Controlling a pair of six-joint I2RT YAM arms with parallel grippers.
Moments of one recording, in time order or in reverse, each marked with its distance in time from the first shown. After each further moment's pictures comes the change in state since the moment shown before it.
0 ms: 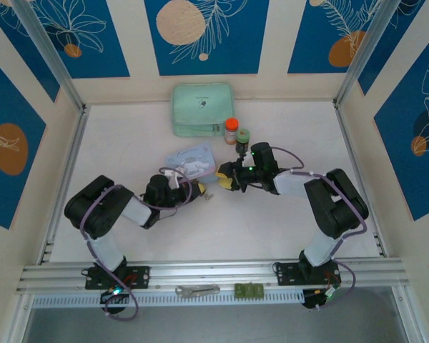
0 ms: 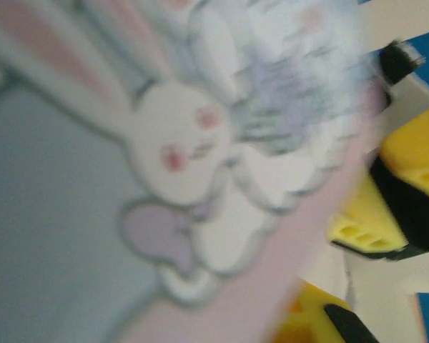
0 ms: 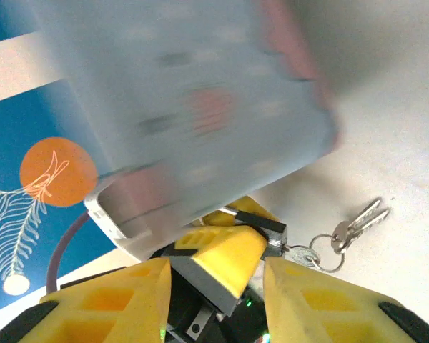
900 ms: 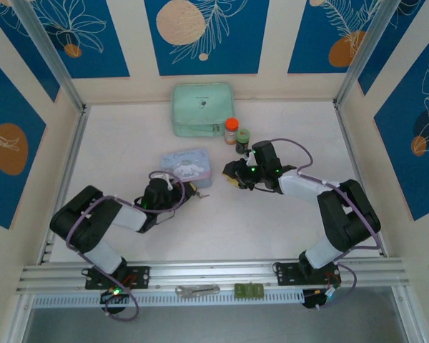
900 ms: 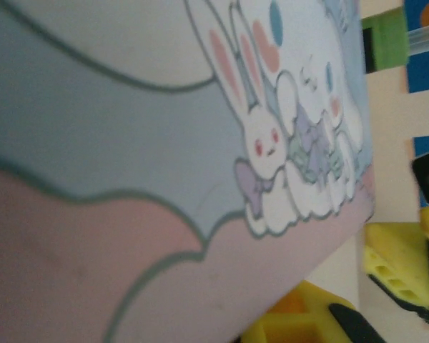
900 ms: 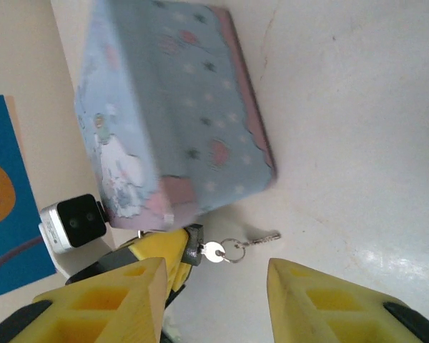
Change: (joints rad) left arm -0.032 -0.159 -0.040 -0.206 -0.263 -0.151; right arm 0.024 -0.124 0.040 -0.270 0.243 -0.293
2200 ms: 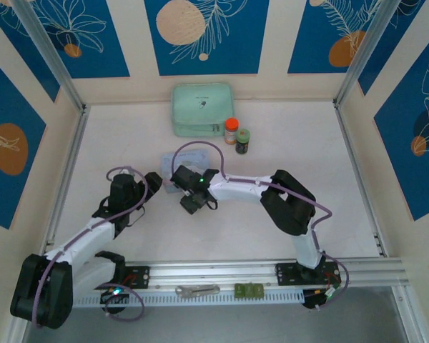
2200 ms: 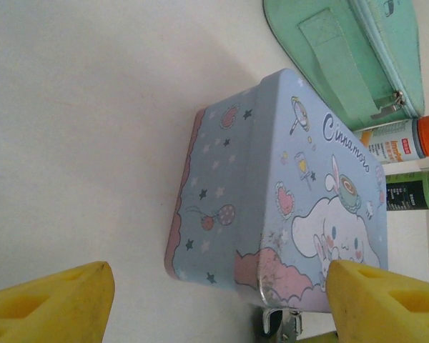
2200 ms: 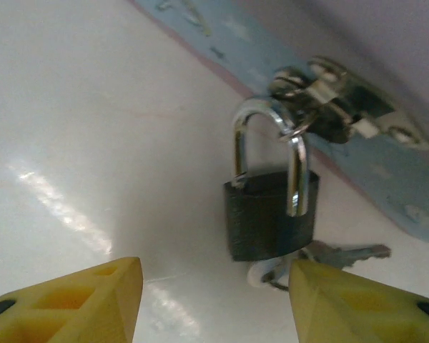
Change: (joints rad) left arm 0.315 -0.583 -0.023 -0.664 -0.111 0.154; right arm 0.557 0.451 0.597 -0.614 0.696 -0.867
